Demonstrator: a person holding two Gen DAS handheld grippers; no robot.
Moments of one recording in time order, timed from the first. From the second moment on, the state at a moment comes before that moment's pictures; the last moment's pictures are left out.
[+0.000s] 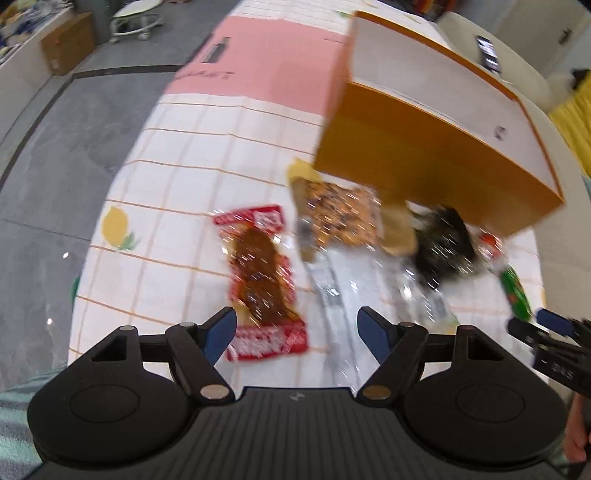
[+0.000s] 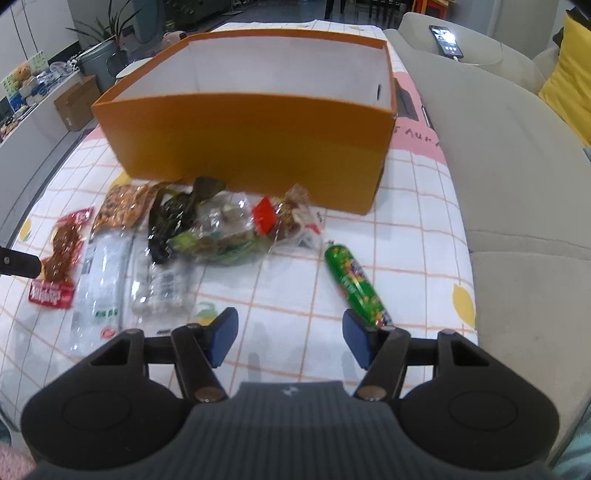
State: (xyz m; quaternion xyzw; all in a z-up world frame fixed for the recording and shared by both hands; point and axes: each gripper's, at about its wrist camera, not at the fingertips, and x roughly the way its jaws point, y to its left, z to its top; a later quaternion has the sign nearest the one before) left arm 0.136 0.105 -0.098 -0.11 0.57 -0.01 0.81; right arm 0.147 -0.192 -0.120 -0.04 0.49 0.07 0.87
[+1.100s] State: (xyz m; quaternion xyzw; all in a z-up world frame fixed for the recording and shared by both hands) left arm 0.160 0.089 -0.152 -0.01 0.57 -0.01 0.82; right arm 0.187 -0.214 -0.163 -0.05 0.50 0.05 0.86
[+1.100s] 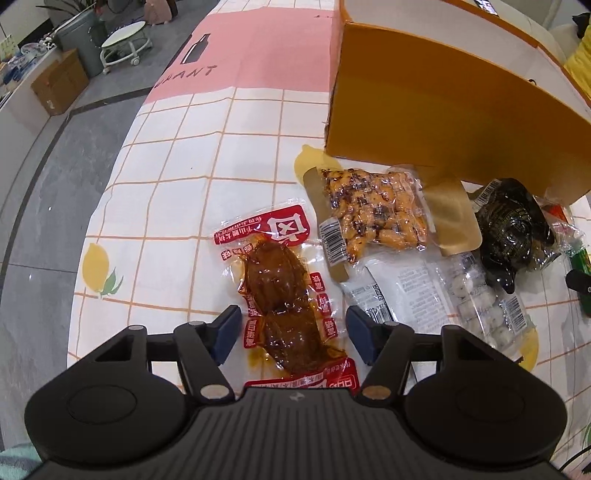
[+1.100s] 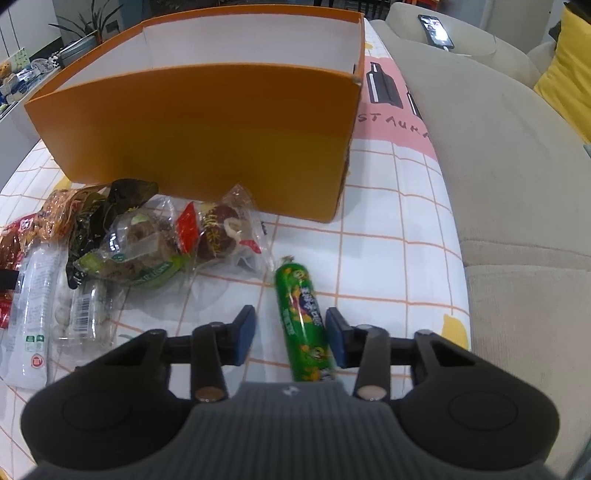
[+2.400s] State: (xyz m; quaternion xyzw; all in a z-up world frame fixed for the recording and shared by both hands) left arm 0.104 0.055 -0.101 -0.06 0.58 -0.07 0.81; right arm 0.136 -0.186 -0.135 0.02 0.55 0.11 0.83
